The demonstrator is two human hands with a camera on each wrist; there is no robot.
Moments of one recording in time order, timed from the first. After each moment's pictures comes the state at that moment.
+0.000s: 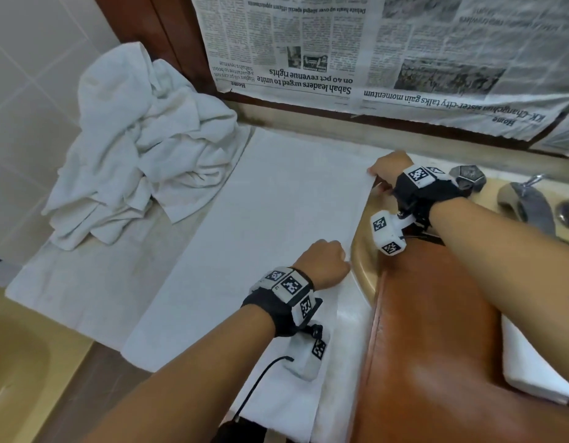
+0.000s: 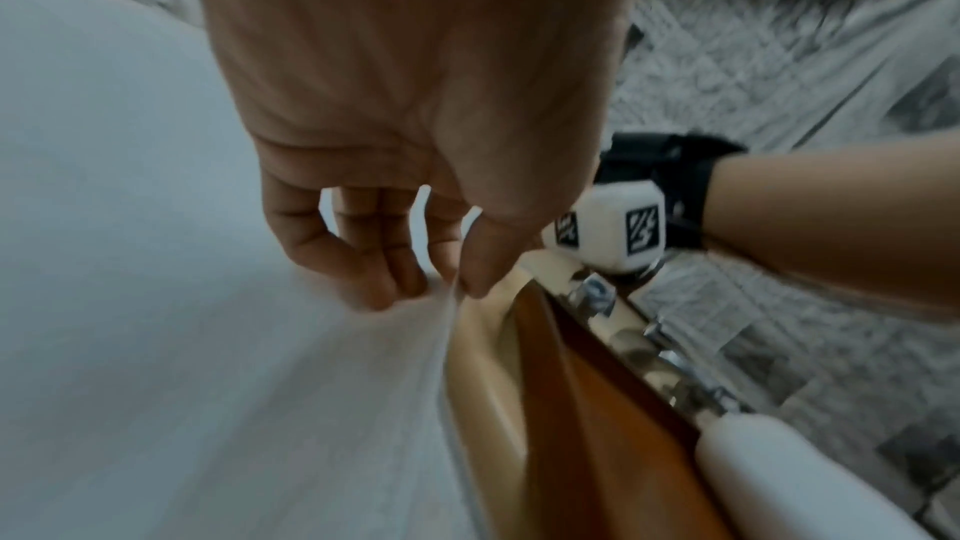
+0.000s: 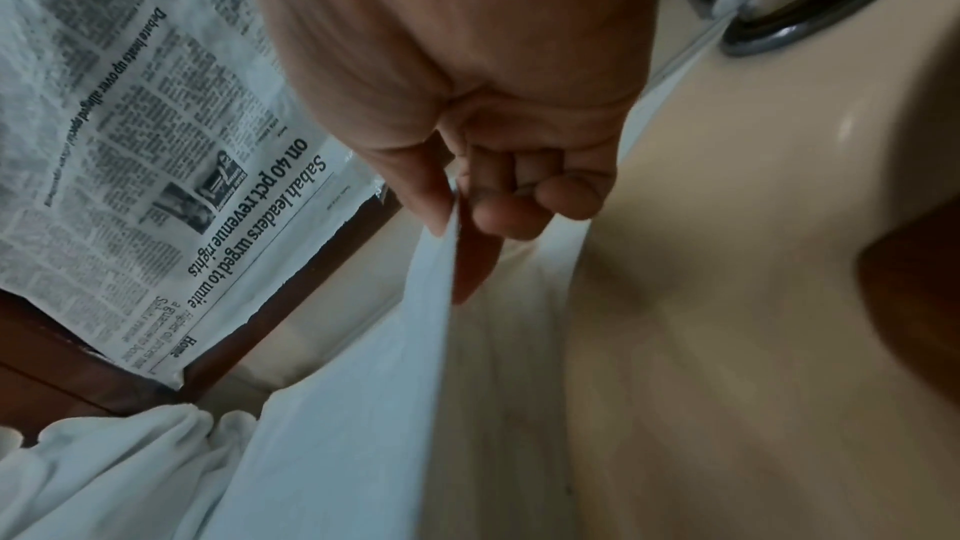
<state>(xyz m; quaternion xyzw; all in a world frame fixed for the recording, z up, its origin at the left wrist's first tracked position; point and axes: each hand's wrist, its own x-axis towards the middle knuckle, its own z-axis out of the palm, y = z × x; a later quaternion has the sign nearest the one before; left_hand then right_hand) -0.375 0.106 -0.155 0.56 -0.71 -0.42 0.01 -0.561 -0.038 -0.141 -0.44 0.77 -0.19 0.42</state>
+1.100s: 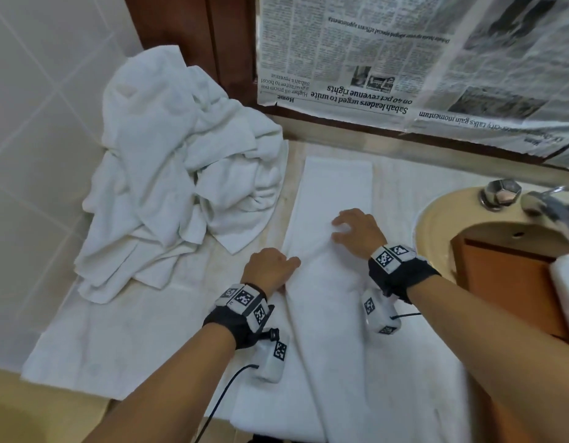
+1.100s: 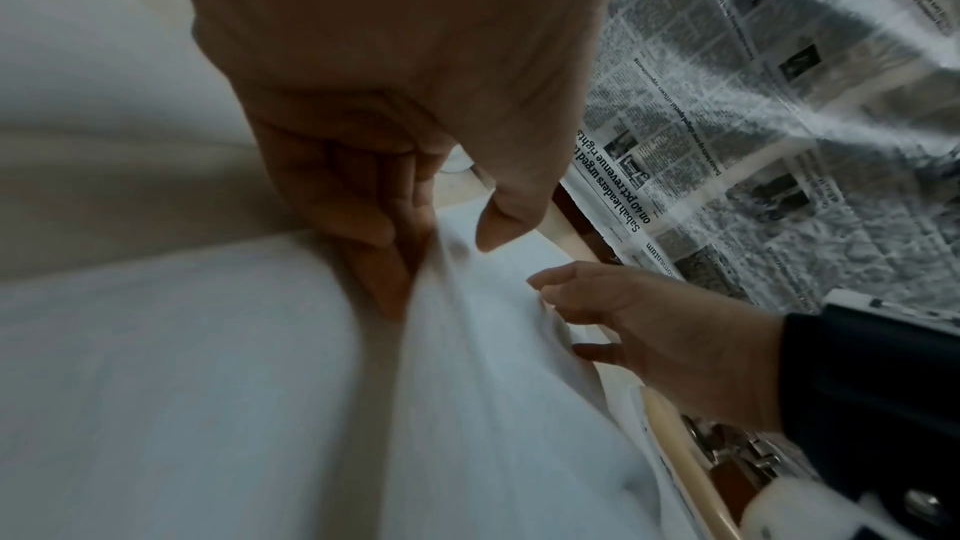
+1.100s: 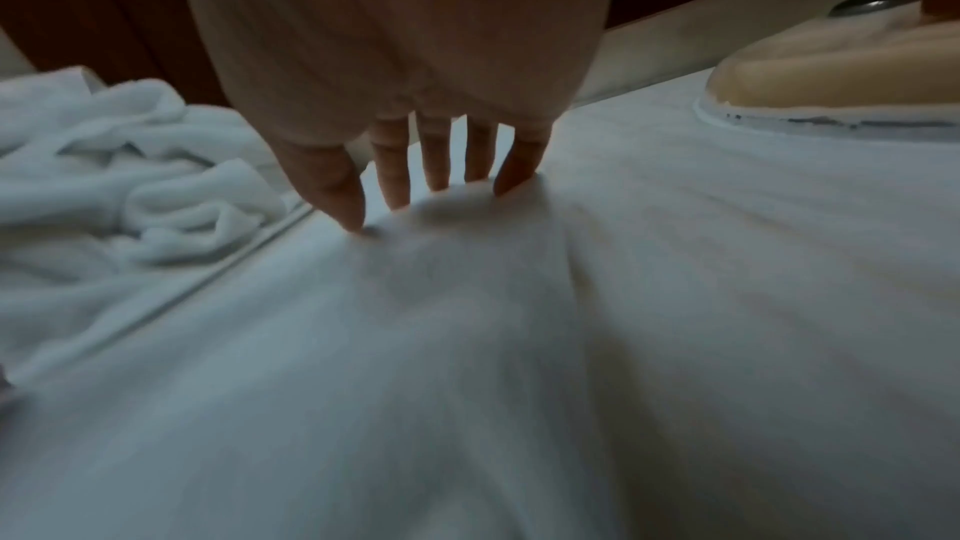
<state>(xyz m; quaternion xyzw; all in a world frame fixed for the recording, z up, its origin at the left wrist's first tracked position) -0.135 0.028 -0.184 0.63 -0.60 -0.49 0.06 -0.345 0.011 -0.181 -0.60 0.76 -0.04 0.26</state>
